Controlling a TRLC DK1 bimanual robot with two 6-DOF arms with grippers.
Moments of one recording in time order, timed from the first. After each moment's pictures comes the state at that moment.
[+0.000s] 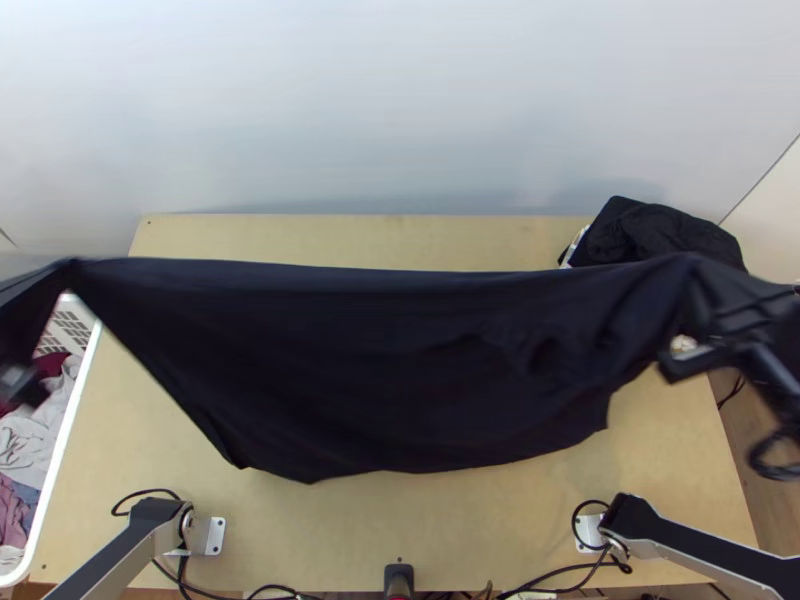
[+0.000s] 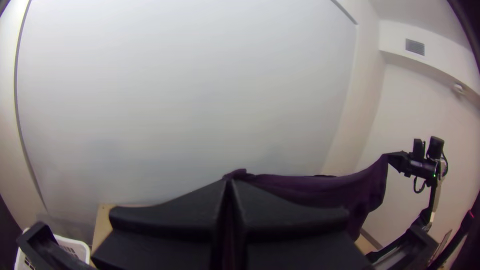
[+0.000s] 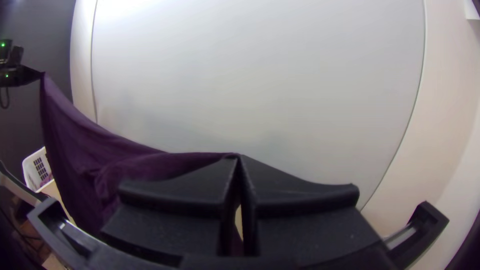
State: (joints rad) left arm -0.06 0.98 2.05 -1.19 0.28 -0.11; right arm 0.88 0.94 1.77 -0.99 0.58 0.00
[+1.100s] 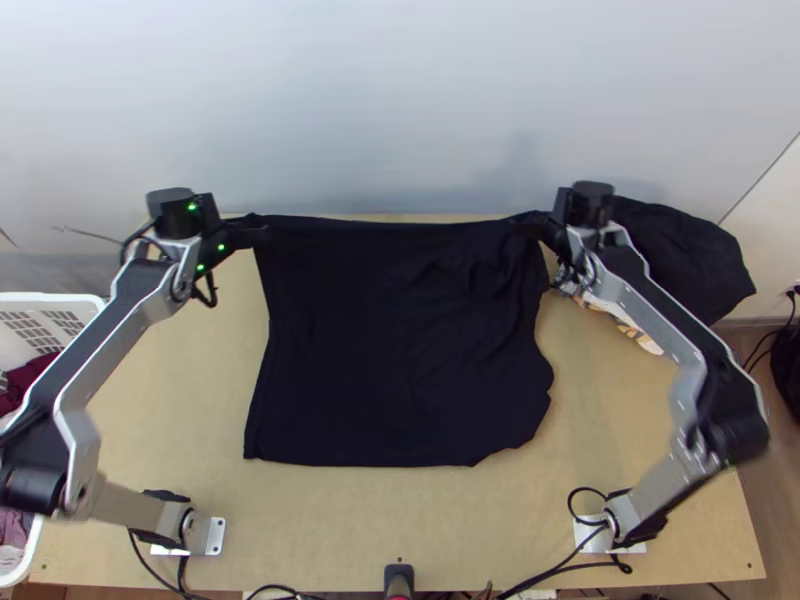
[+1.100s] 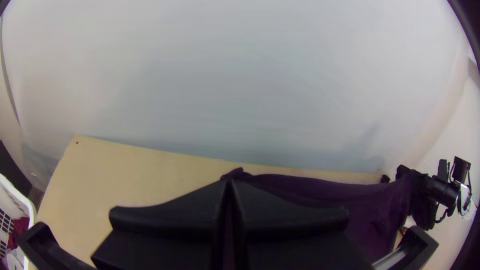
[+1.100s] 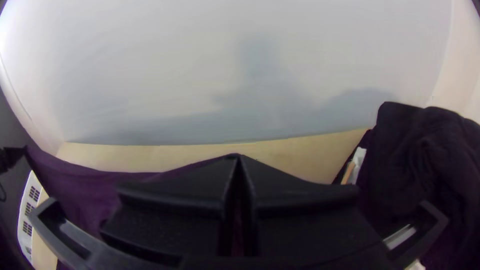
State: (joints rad) left arm -0.10 1.59 1.31 -0.17 0.03 -0.25; right arm 0.21 1.78 1.40 -0.11 0.05 0.23
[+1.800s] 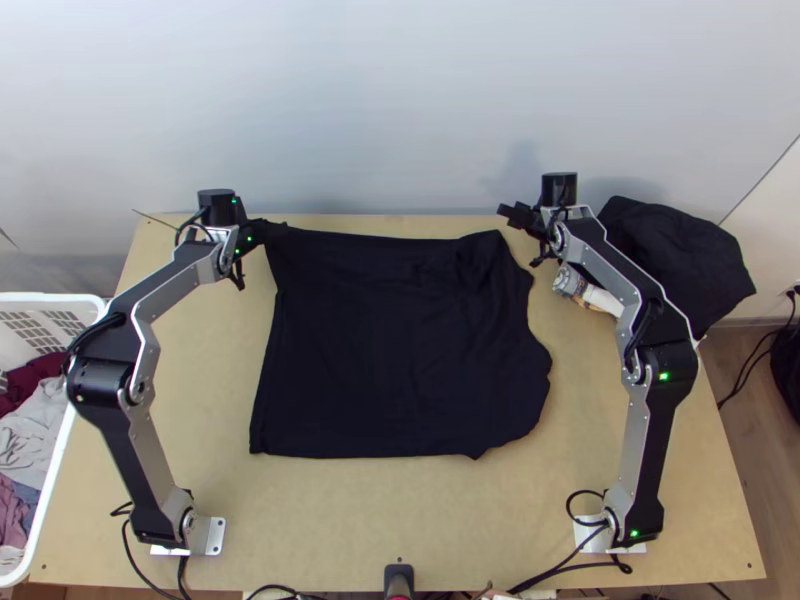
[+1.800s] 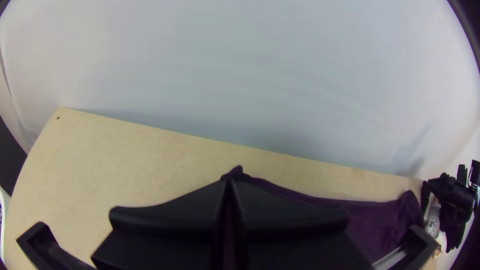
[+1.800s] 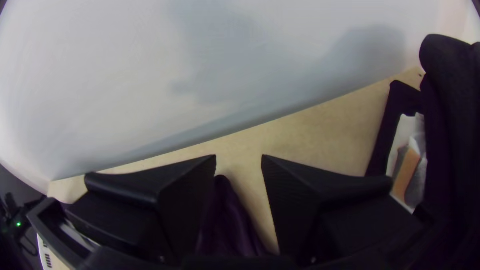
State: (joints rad) left arm -0.07 2.04 1.52 -0.04 -0.03 -0.27; right arm 0.18 2.21 1.79 -0.25 0.07 0.45
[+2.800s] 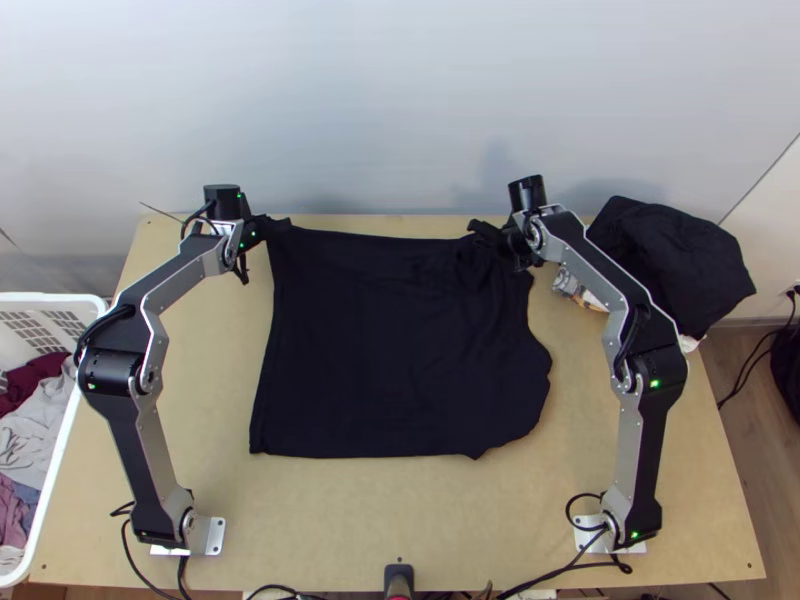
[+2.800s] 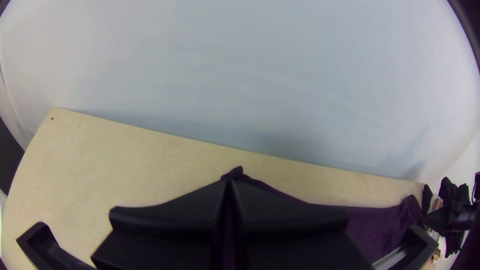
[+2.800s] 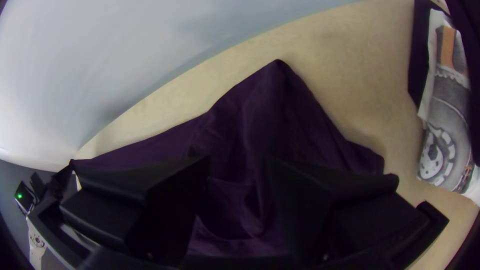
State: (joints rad) left arm -0.07 2.10 1.61 -0.08 -0.03 -0.28; right arm 0.29 2.18 1.84 -0.59 -0.11 0.66
